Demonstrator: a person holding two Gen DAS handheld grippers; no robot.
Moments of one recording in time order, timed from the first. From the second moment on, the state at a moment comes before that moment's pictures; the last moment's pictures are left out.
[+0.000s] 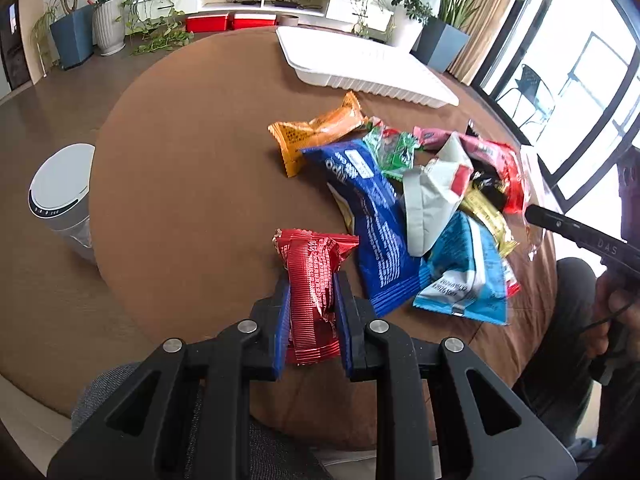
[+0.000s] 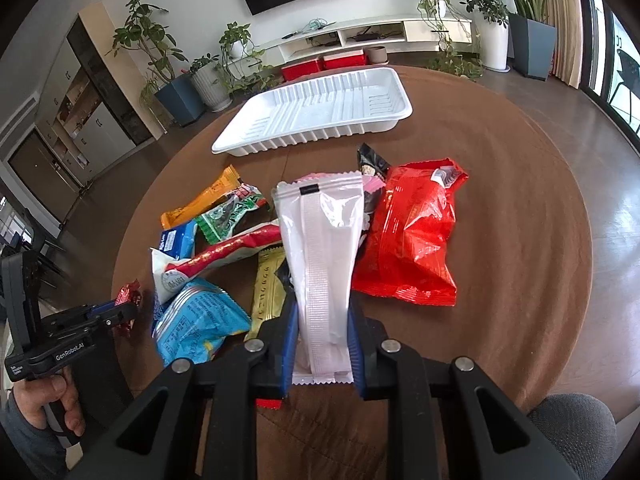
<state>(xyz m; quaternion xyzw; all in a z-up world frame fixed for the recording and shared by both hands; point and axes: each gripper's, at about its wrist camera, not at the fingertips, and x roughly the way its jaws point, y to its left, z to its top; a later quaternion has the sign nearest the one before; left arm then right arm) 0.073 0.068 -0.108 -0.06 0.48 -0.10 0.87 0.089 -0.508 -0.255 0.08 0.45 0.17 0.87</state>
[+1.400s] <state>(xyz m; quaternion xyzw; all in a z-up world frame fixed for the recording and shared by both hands) 0.391 0.000 -0.049 0.01 0.45 -0.15 0.88 0.348 -0.493 -0.215 0.04 0.46 0.18 0.87</state>
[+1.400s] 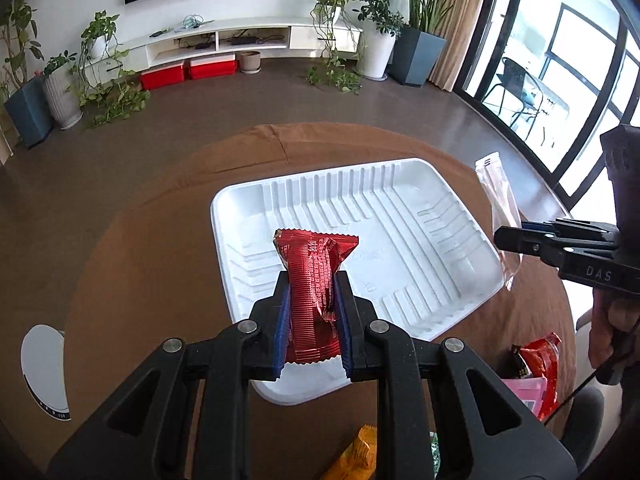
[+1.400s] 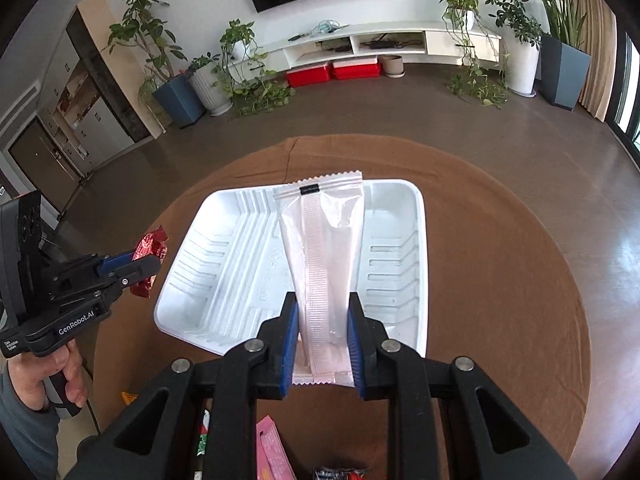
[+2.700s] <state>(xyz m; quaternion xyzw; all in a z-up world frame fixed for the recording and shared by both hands) 0.387 0.019 -0.054 0.01 0.40 -0.12 0.91 0.359 -0.514 -0.198 0.07 0.46 0.12 0.88</state>
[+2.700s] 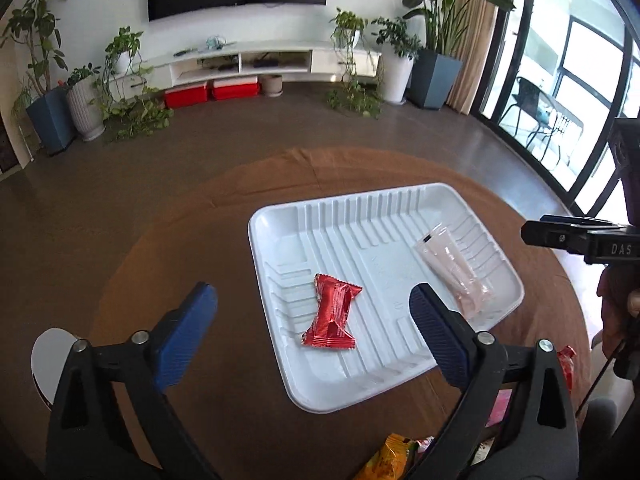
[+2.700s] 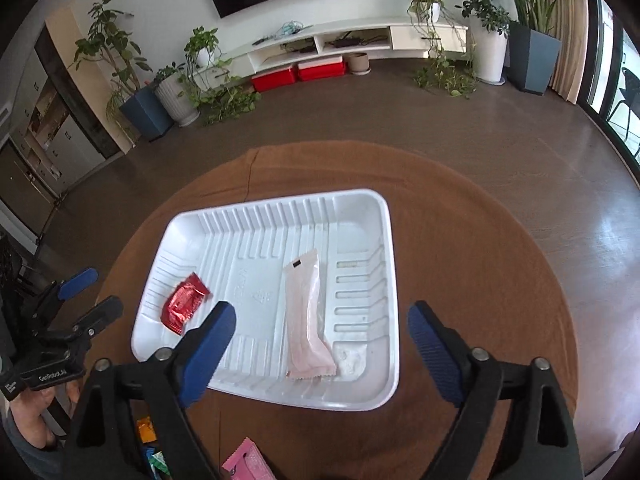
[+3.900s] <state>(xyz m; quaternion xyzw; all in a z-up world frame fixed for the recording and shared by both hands) 0.078 0.020 -0.096 -0.07 0.40 -0.18 0.90 0.063 -0.483 -0.264 0.22 0.46 0.27 0.82</state>
